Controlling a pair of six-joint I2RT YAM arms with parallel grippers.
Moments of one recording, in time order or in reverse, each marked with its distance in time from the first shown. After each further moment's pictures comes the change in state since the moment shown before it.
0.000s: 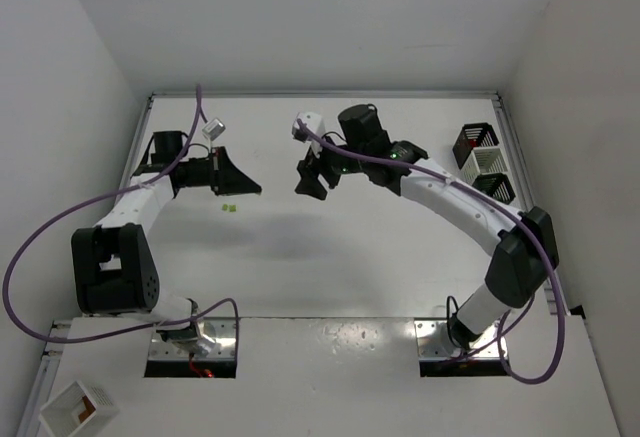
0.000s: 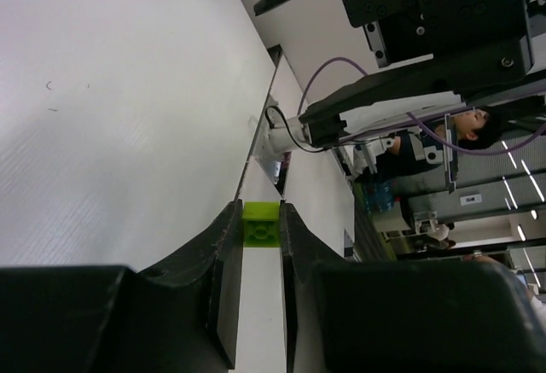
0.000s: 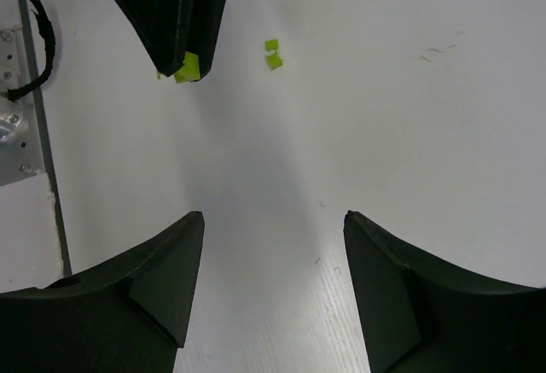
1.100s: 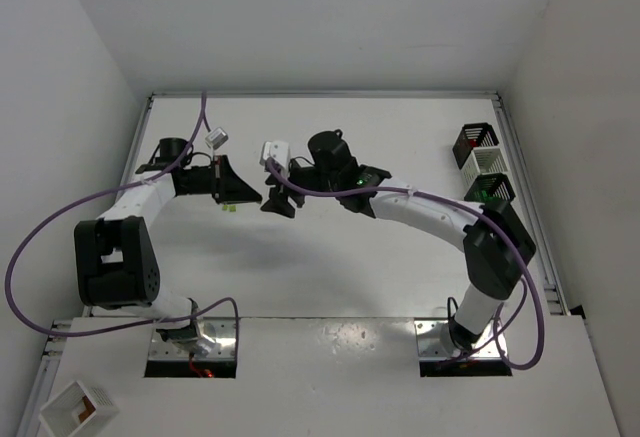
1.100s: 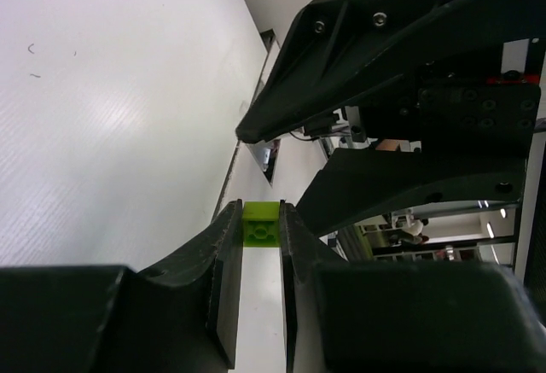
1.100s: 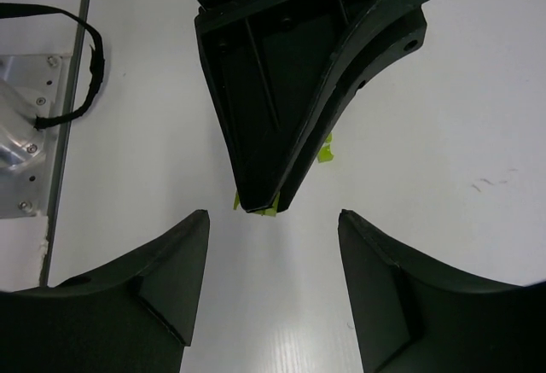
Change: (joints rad) left arm 0.000 0.041 0.002 -0.191 0.011 0.162; right arm 0.149 0.093 -0.127 0.416 -0.063 -0.034
